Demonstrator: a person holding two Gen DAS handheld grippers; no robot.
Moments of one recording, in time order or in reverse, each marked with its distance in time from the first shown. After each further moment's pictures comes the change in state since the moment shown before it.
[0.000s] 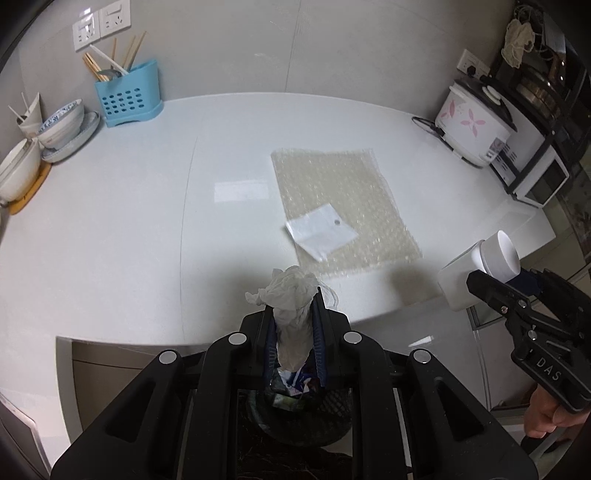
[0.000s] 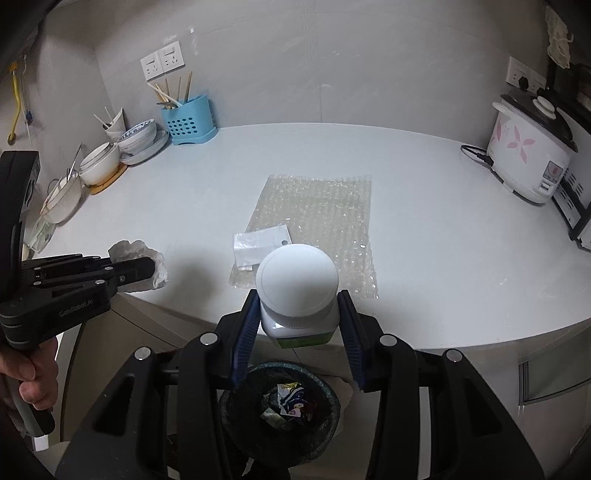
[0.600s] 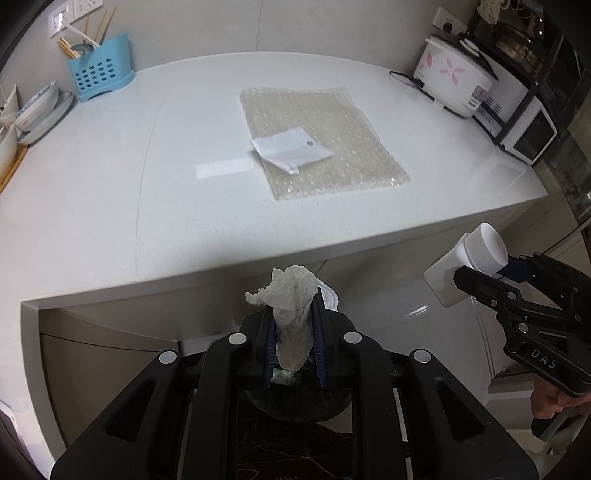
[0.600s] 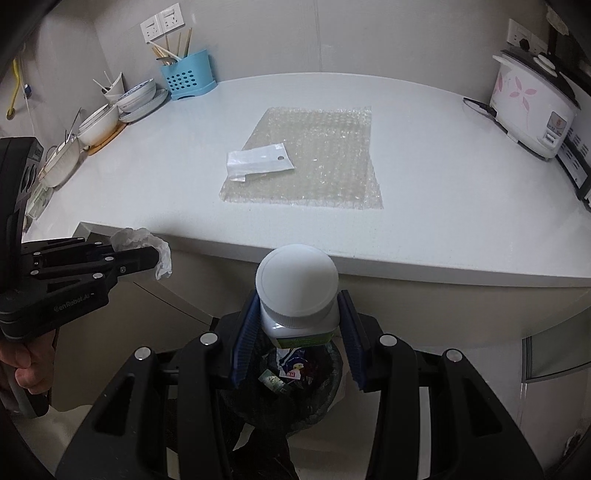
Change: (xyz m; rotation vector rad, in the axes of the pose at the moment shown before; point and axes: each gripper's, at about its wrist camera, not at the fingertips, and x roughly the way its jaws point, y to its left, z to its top) left arm 0.035 -0.015 -0.064 0.072 0.082 -0.051; right arm 0.024 -0.006 -0.075 0.004 0.119 0.009
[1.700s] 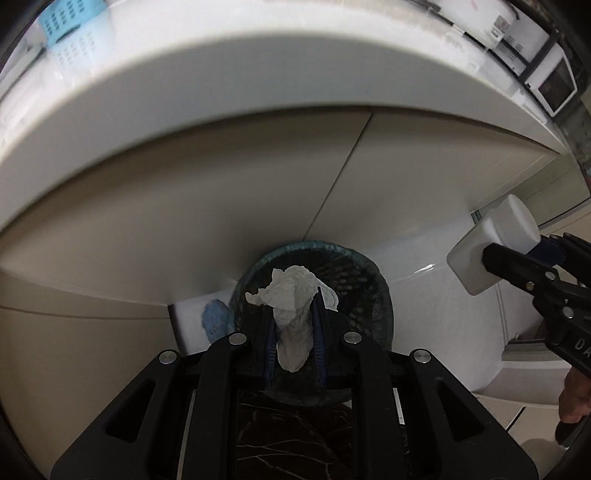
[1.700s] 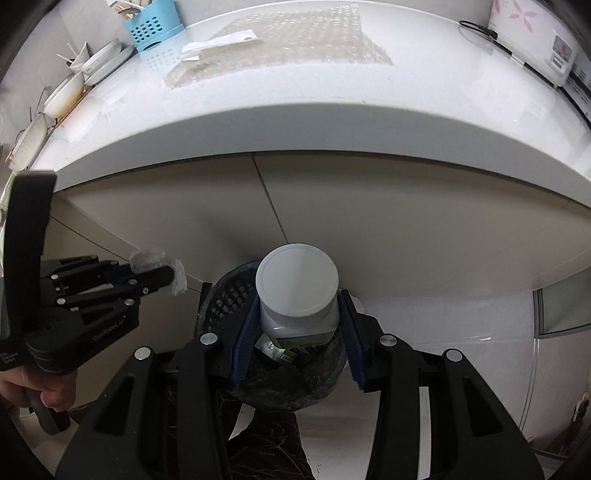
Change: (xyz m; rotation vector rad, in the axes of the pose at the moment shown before) left arm 0.129 0.012 -0.068 0.013 0.187 0.005; right arm 0.096 -0.009 -0.067 0.087 0.155 -0.023
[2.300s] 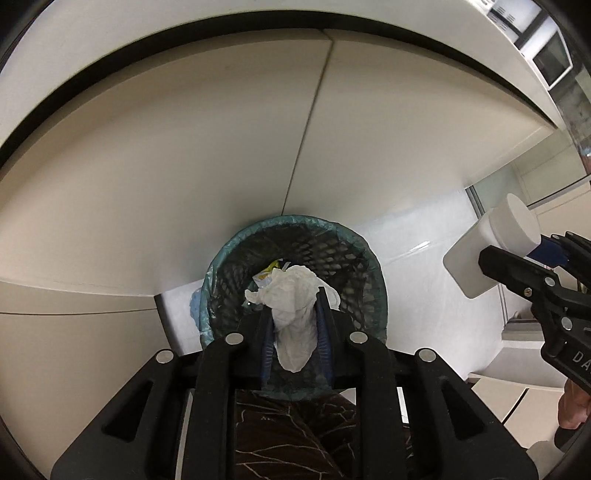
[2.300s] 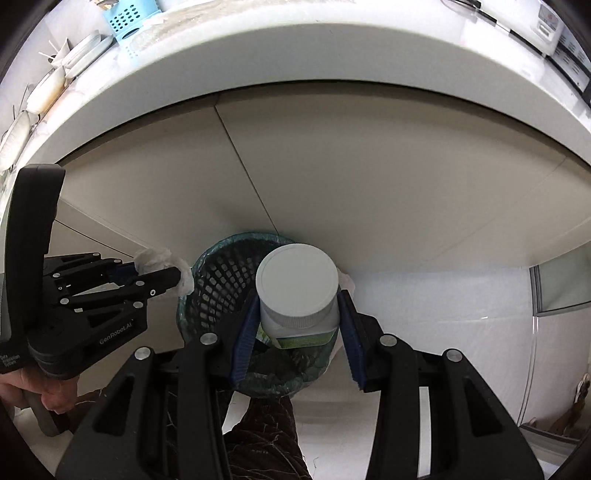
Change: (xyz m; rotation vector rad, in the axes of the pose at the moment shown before) left arm 0.035 -0.022 -0.013 0.067 0.064 -0.018; right arm 0.028 -0.010 -0.020 0.046 0.066 -0.025
